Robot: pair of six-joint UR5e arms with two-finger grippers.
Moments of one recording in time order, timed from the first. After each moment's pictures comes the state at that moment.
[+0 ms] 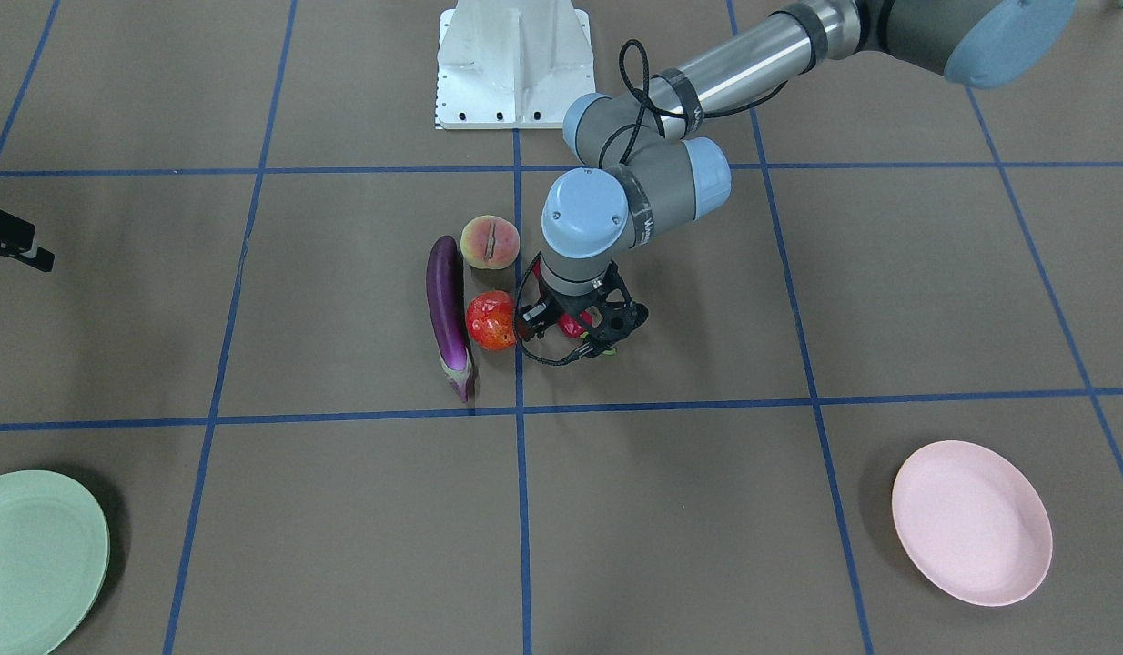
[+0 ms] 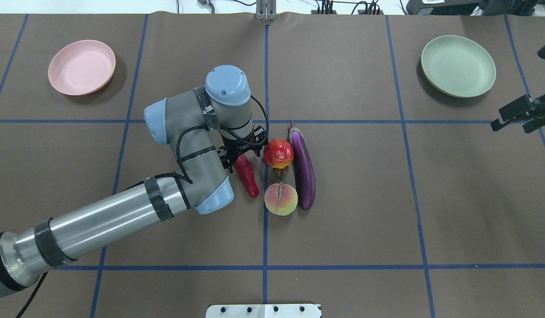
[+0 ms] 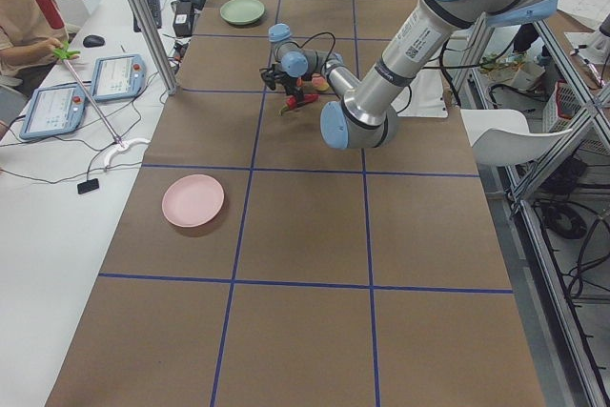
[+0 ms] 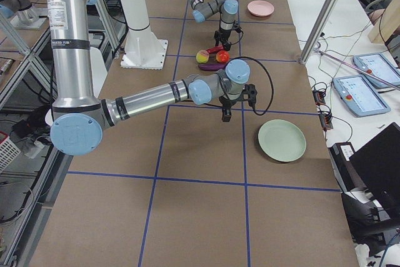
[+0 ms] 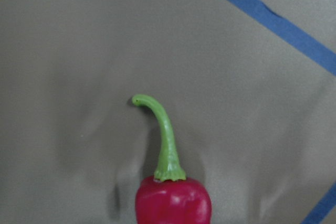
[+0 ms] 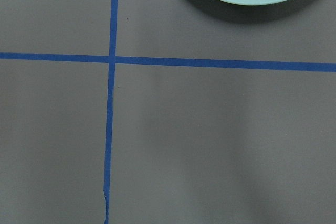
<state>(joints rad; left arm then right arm) -0.58 -2.46 -1.24 -1.70 -2.08 -1.73 1.23 -1.53 1.84 -1.48 2.50 0.47</state>
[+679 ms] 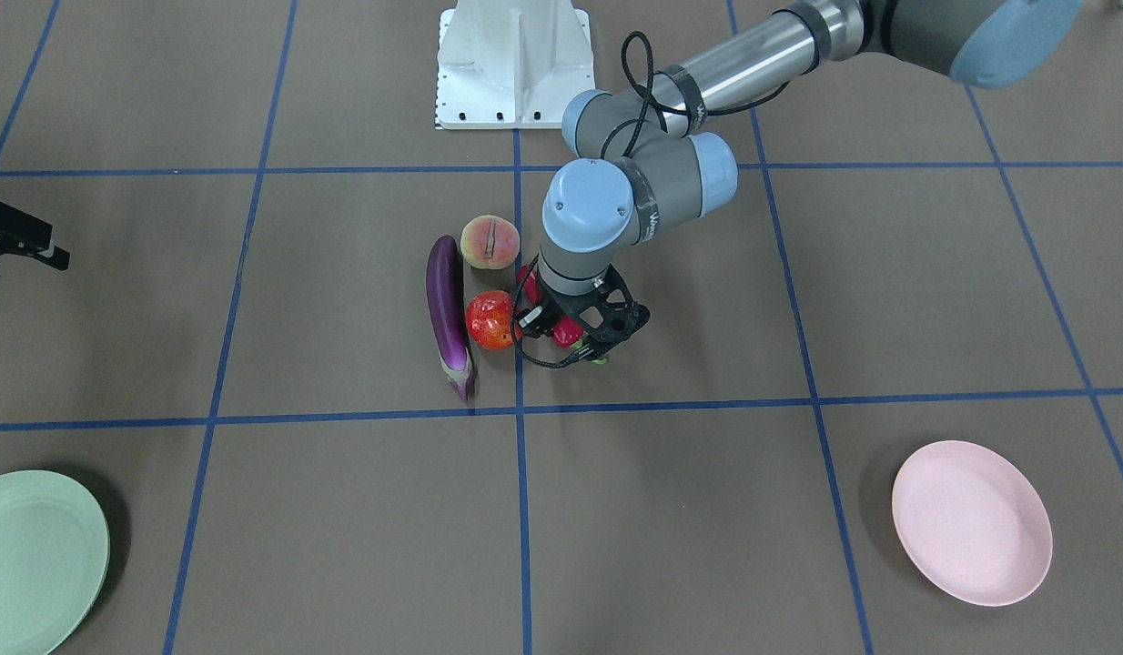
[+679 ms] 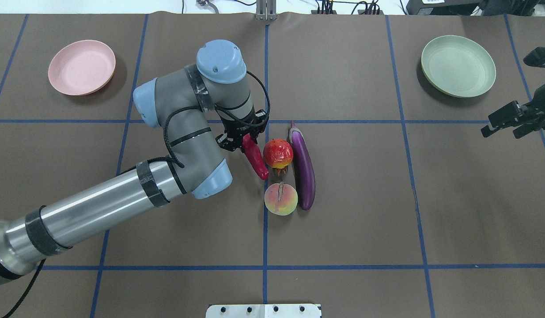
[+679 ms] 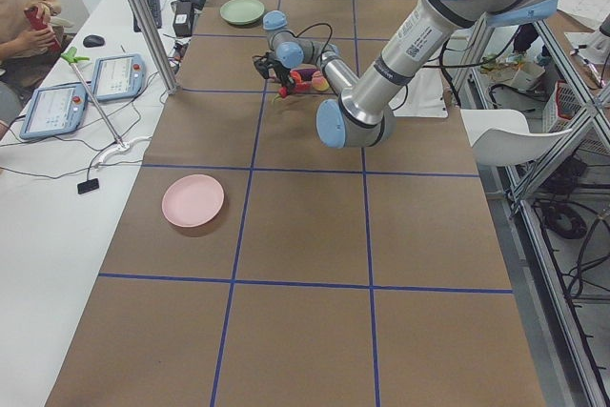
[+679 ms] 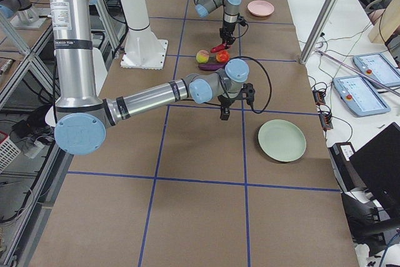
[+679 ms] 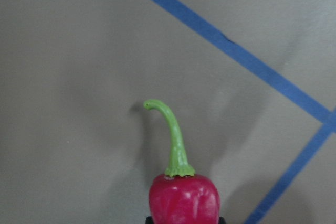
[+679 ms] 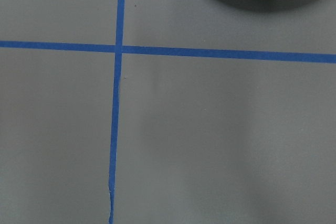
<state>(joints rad) -0.66 -2.47 -1.33 -1.69 -2.12 -1.73 1.18 -1.52 1.84 -1.48 2.49 0.48</state>
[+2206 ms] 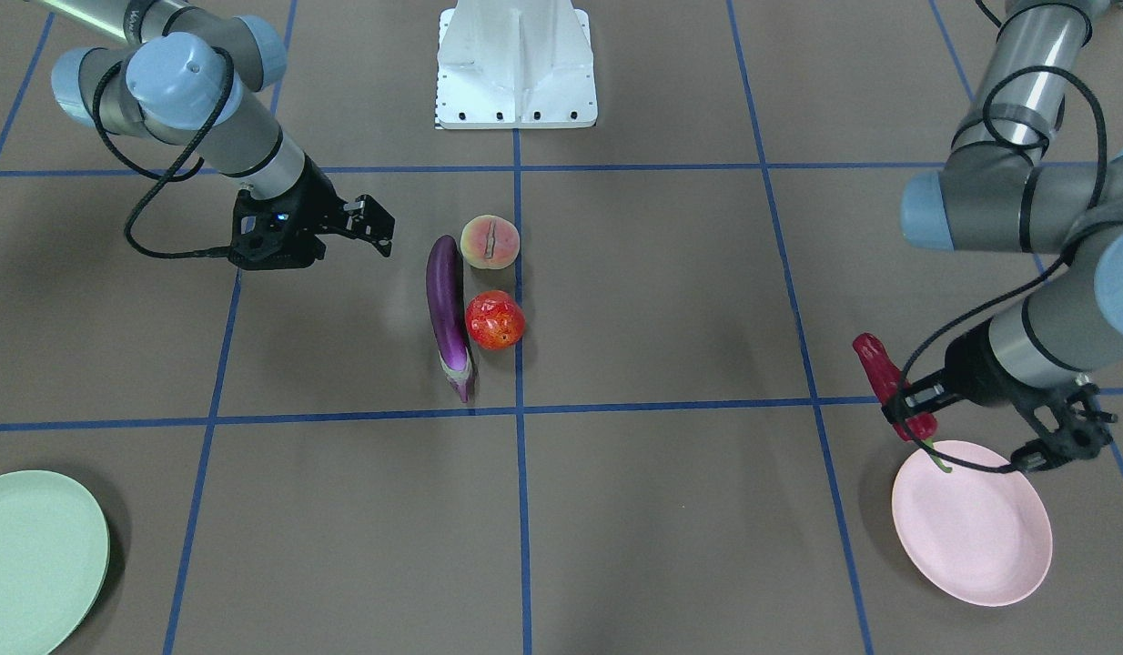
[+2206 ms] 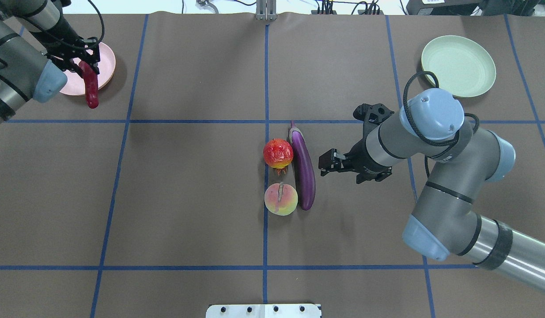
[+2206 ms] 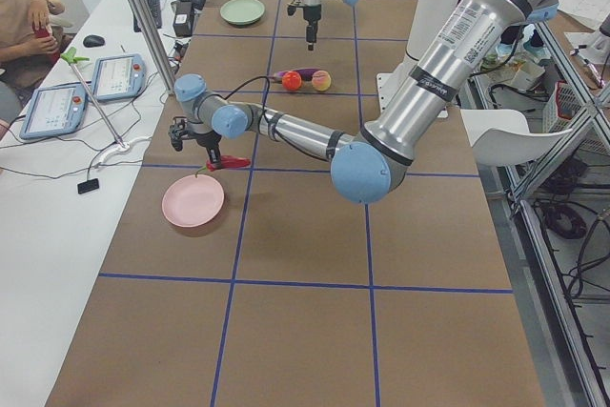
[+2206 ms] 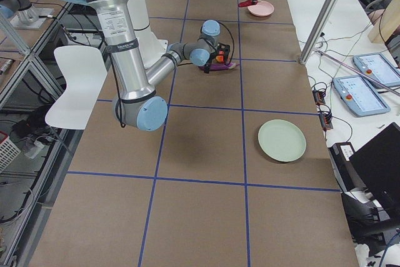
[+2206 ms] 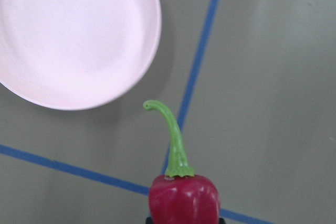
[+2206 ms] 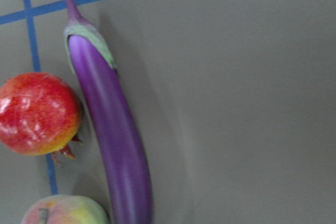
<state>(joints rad) -1.14 -2.21 -1.12 -1.80 -2.26 -0.93 0.59 -1.20 1.84 -1.25 2.06 1.39</state>
